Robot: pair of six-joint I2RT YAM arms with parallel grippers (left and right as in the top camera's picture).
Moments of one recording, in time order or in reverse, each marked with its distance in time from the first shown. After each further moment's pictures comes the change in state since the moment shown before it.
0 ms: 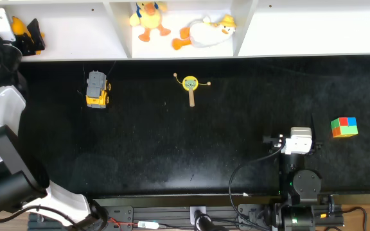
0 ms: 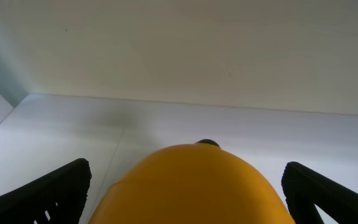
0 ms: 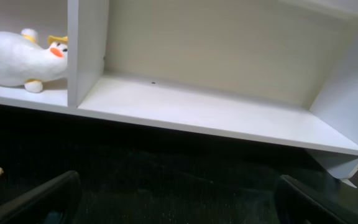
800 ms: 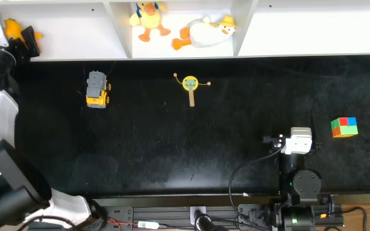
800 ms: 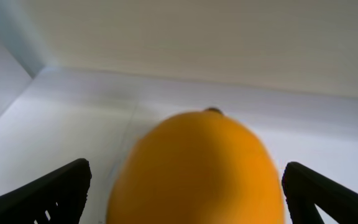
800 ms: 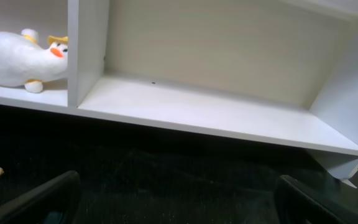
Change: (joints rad) left arm 0.035 -0.096 0.000 -0.182 0.004 0.000; right arm 0.000 0.000 0.000 0.000 0.000 0.000
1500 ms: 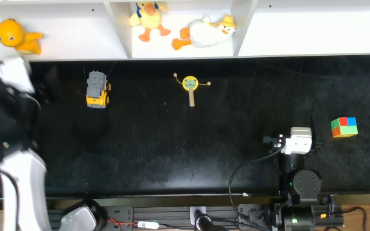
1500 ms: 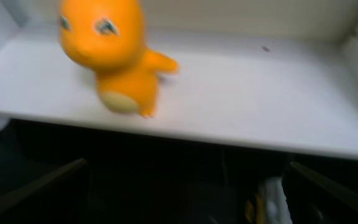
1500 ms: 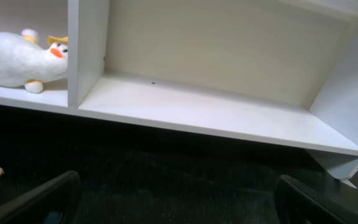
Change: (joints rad) left arm -0.047 -0.581 -0.488 -0.160 0.017 0.000; right arm 0.000 0.000 0.000 0.000 0.000 0.000
